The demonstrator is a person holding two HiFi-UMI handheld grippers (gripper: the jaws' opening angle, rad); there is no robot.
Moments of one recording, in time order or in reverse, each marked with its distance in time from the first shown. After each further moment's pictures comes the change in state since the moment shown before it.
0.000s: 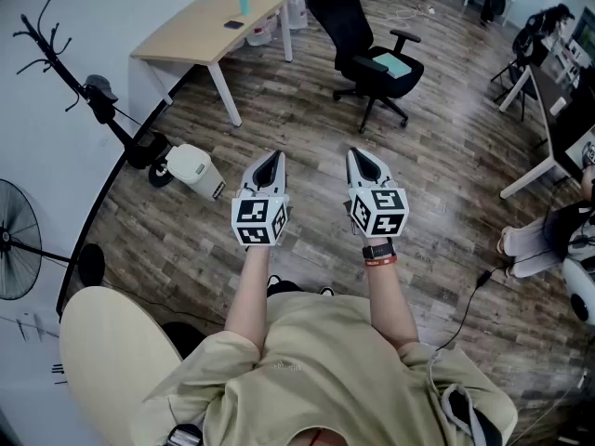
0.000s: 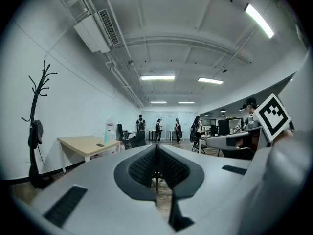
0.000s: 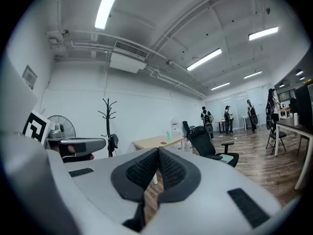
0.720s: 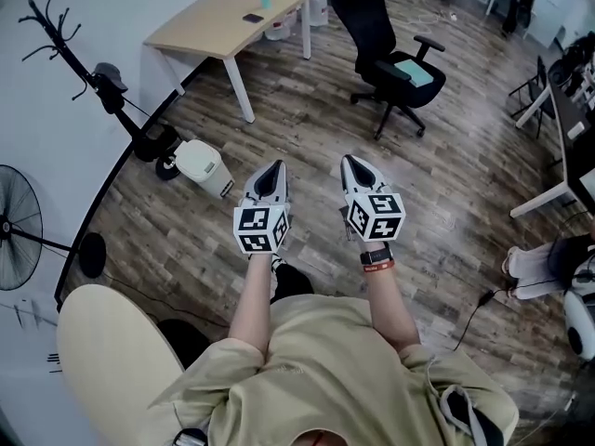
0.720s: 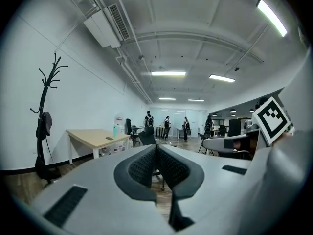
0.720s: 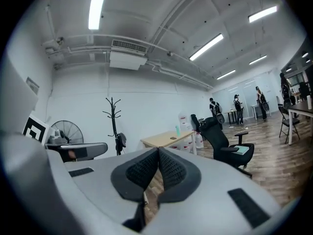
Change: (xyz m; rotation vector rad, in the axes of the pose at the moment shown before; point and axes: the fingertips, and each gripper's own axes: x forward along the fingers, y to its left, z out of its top) left arm 0.044 0.073 -0.033 -0.071 0.045 0.072; right arm 0.102 0.017 -0.026 0.063 0.052 0.092
